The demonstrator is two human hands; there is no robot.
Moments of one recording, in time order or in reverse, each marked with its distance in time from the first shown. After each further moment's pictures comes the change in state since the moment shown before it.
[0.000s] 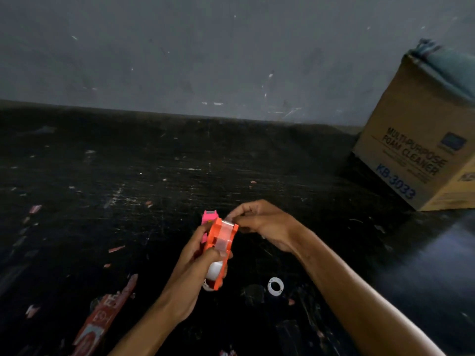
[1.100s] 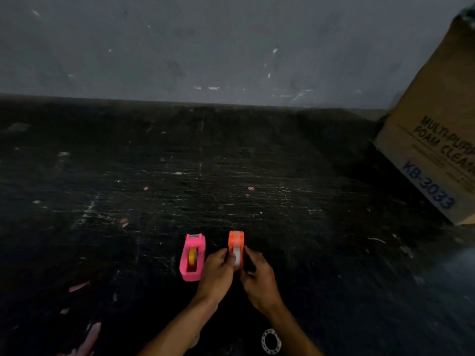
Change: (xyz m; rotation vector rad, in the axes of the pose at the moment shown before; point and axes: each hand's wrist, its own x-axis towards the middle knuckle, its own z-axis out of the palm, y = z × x) left_hand 0.164 -0.097 0.047 0.362 0.235 -0.253; right_hand 0.090 0.170 -0.013 -0.033 0.484 -0.047
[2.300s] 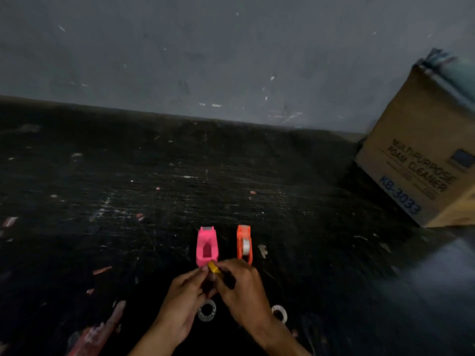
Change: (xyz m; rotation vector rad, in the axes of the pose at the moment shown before) left_hand -0.087 -0.027 -0.093 -0.677 -0.098 -0.123; right_hand -0.086 -0.078 0.039 -0.349 -0.060 -0.332
